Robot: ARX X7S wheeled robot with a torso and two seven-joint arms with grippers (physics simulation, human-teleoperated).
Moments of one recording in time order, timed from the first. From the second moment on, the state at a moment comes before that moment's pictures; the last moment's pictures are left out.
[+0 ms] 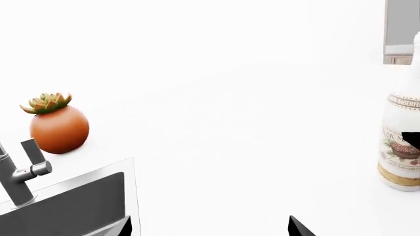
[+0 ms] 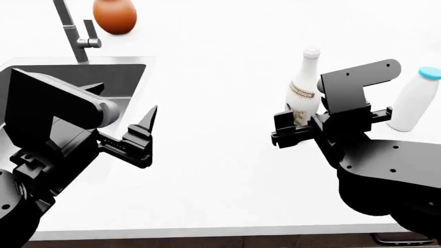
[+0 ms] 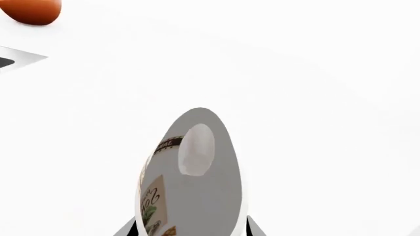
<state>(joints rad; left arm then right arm) -0.83 -0.96 0.33 0.69 -1.37 -0.83 -0.55 1.12 0.81 -0.83 -0.39 1.41 0.76 0.96</state>
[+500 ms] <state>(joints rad) -0.83 -0.95 0.34 0.69 -1.37 -0.83 -0.55 1.12 0.81 -0.83 -0.38 1.39 0.76 0.94</state>
